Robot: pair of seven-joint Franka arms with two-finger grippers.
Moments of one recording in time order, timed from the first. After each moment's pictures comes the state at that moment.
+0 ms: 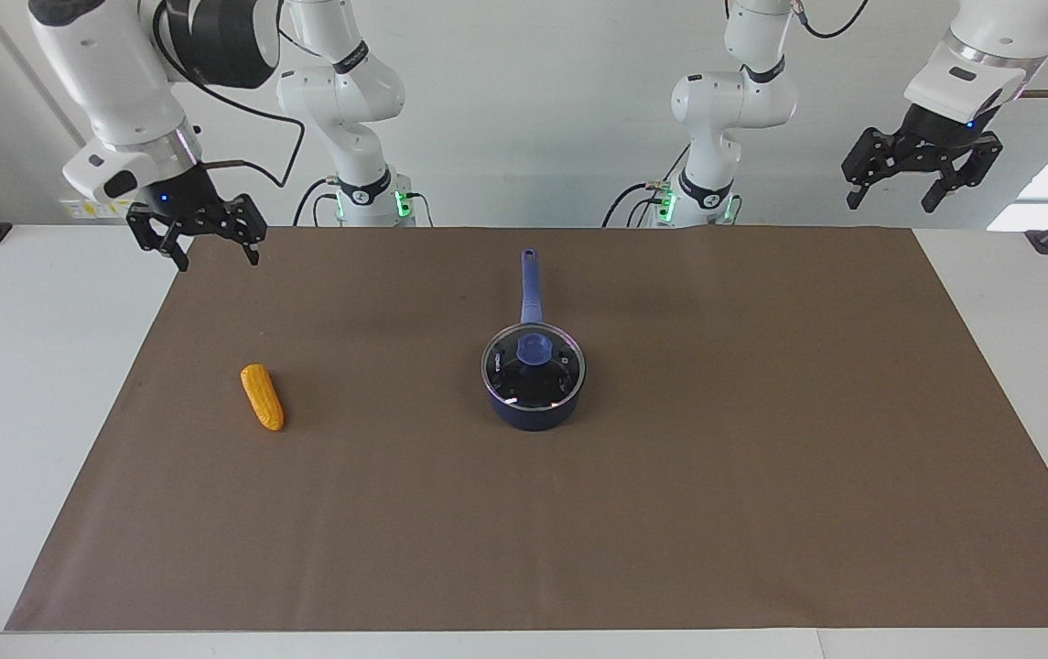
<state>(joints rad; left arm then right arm) -0.08 -0.06 0.02 -1.47 0.03 1.43 0.10 0.06 -0.08 -0.15 -1.86 -0.03 1.84 -0.24</state>
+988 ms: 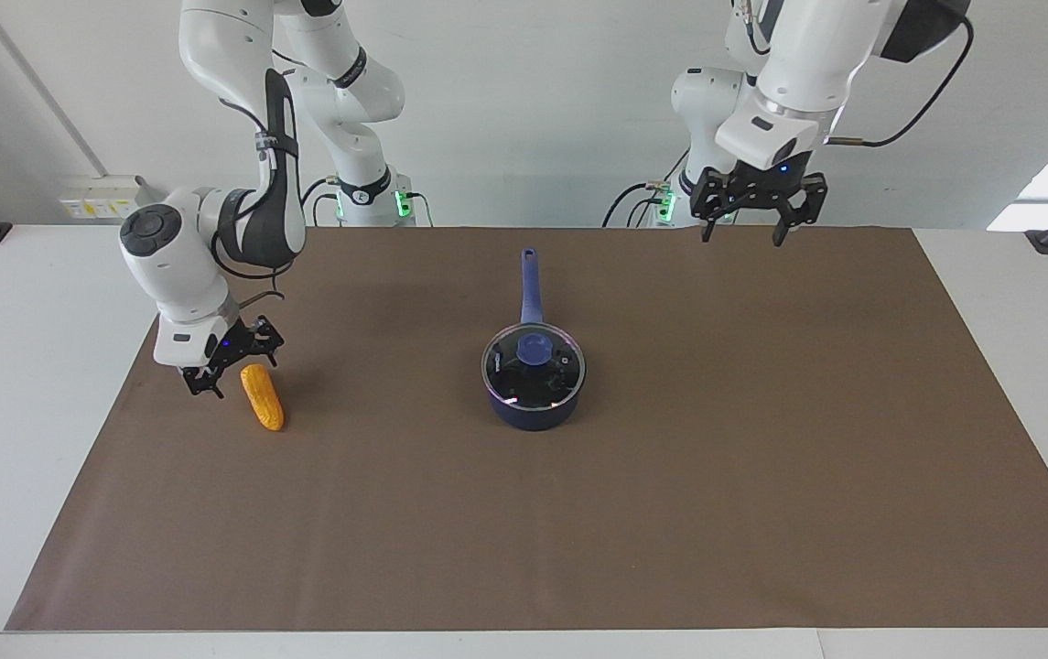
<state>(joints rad) -0.40 0.03 -0.02 -1.54 0.03 1.59 -0.26 -0.02 0.20 -0.15 -2.07 -0.03 2.30 -0.87</state>
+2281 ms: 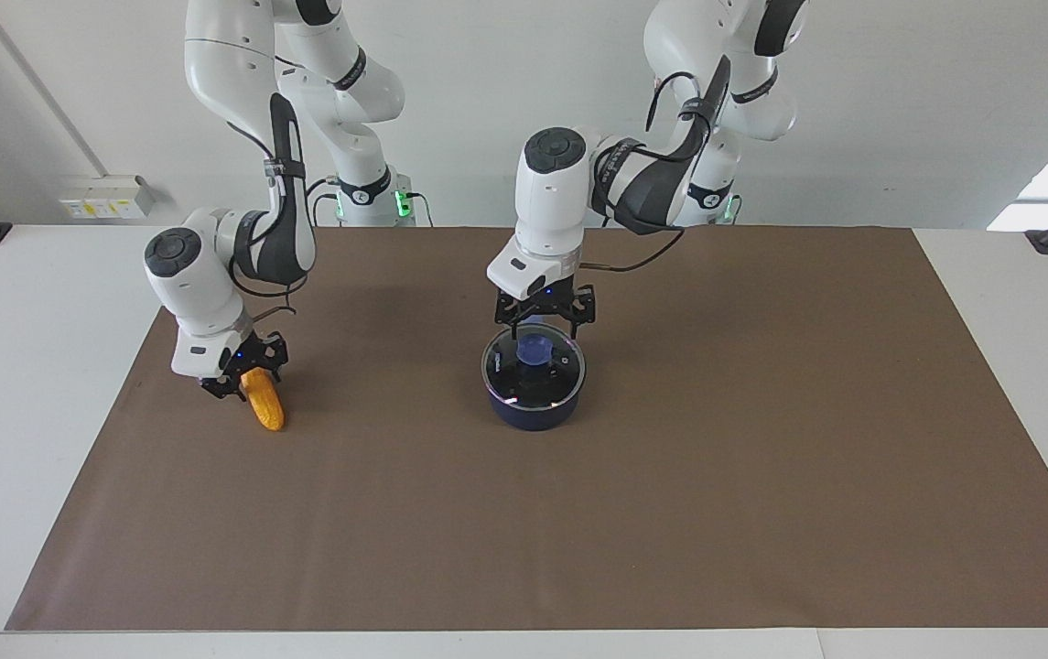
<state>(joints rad) -0.71 0.39 -0.02 -1.56 0.05 2.02 -0.69 -0.01 0.25 -0.14 -2.12 -0.02 2.38 -0.81</state>
